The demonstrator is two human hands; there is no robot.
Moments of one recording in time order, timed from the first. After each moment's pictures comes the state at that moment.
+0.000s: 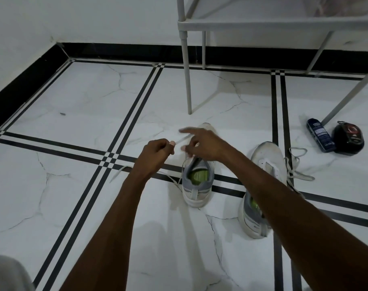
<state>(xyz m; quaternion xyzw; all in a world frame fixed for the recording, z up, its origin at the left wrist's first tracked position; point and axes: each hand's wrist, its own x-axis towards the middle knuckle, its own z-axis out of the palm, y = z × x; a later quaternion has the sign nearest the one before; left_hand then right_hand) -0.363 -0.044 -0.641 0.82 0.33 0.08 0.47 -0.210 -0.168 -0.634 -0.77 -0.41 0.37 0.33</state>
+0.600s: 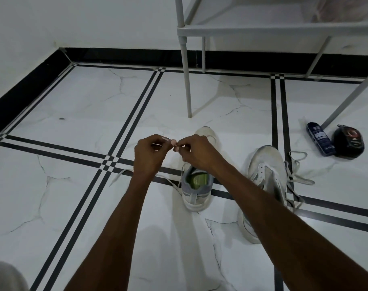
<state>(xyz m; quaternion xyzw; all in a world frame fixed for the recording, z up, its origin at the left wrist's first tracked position) -0.357 -0.051 -0.638 0.77 0.35 0.25 0.46 -0.232 -0.158 -0.646 -0.79 -0.41 0.24 0.38</state>
